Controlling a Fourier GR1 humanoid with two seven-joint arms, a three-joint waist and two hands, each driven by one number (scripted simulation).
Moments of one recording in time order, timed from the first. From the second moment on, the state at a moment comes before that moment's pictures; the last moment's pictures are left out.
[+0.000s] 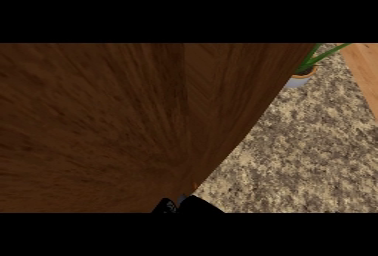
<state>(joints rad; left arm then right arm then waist) 0.38 0.82 -0.32 -2.14 0.92 0.04 -0.55 -0.86 -0.01 0.55 -2.21 -0.14 -0.24 0.97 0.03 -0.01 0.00</state>
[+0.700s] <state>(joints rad) 0.49 0.93 -0.06 -2.08 1.10 -0.25 -0.54 -1.23 0.00 0.55 -1.54 -0.15 -0.46 0.66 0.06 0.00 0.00</state>
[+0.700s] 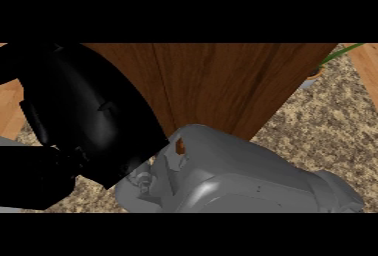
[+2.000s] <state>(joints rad) 0.48 0.95 0.09 -2.05 1.20 -0.30 -0.46 -1.29 -0.01 0.46 -1.02 -0.20 -0.28 0.12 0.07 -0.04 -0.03</state>
